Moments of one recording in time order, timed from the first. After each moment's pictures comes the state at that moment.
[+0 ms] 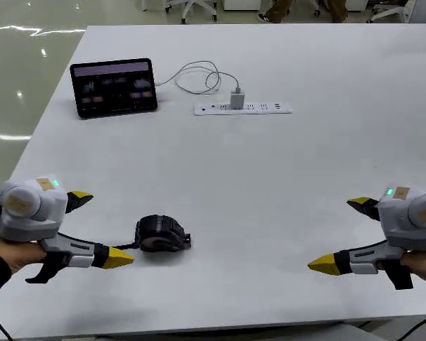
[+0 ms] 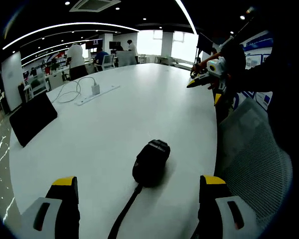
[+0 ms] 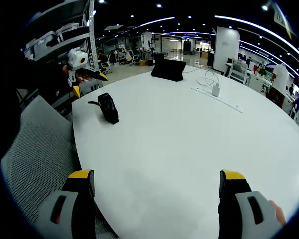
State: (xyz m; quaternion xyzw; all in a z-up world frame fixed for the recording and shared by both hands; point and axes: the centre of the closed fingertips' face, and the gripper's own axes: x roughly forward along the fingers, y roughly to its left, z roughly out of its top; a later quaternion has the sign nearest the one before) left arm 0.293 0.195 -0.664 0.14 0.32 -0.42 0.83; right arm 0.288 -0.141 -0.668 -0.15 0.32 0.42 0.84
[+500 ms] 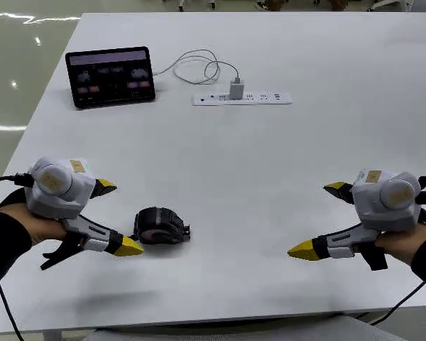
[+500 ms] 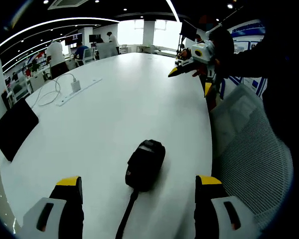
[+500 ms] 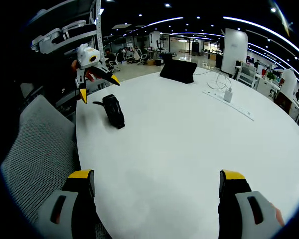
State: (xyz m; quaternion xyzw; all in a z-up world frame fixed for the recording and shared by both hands) left arm 0.297 0.172 -0.679 0.19 0.35 -0.48 0.78; right arm 0.296 -0.107 -0.675 -0.16 0.32 0.45 0.82
